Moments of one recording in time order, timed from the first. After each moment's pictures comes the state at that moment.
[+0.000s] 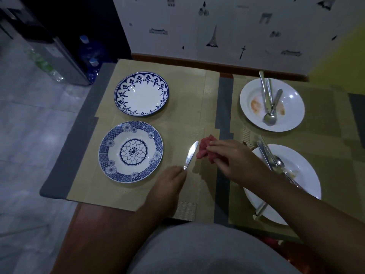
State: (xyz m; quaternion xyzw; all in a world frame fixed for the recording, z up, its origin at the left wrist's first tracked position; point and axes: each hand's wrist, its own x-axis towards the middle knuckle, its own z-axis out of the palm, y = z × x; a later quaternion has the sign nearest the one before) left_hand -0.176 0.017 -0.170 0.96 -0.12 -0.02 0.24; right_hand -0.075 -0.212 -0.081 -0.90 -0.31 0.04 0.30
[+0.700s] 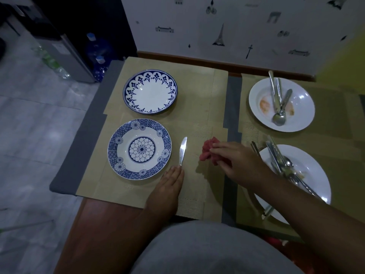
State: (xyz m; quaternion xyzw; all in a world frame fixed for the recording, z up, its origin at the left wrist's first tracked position) left_hand -0.197 0.040 -0.178 0.97 -0.13 -0.10 0.18; right_hand -0.082 -0.198 -0.084 -0.91 -0.30 0.08 0.29
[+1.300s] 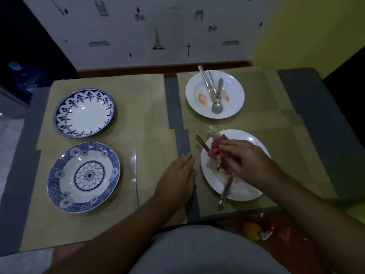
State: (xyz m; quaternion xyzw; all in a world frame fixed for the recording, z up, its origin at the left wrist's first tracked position) left_hand -0.133 -0.101 -0.129 0.93 -0.23 -0.04 0.30; right_hand -0.123 -0.331 -0.055 -0.96 -0.12 0.01 0.26
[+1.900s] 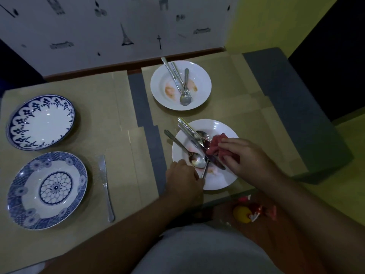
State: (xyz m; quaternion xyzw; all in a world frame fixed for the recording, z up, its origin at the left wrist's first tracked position) left_hand -0.150 -0.197 -0.119 0.94 -0.15 -0.22 0.21; right_hand -0.170 -0.405 -0.081 -0.96 -0.02 0.02 0.26
